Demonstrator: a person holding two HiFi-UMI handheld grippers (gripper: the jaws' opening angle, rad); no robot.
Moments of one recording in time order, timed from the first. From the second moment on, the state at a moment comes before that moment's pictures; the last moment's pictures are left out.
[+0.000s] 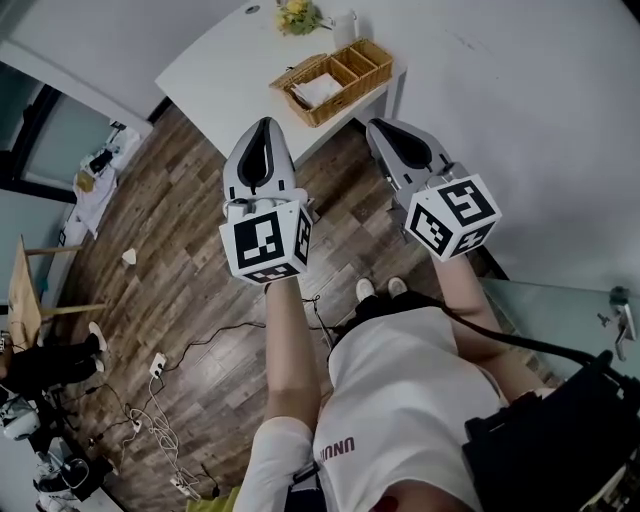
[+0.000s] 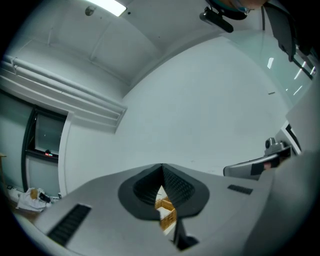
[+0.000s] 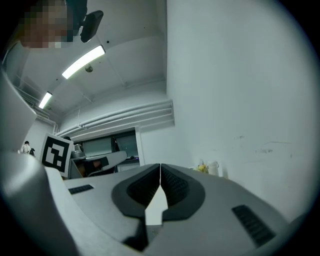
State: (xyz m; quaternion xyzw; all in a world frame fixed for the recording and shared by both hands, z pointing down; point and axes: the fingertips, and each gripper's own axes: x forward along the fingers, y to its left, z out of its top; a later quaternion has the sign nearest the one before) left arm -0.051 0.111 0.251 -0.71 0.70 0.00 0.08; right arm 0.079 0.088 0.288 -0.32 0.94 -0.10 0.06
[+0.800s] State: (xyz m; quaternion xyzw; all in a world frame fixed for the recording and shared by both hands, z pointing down) left arm -0.080 0.088 0.267 -0.73 0.69 0.03 0.05; right arm 0.041 0.065 0.304 -0.32 0.94 -0.08 0.04
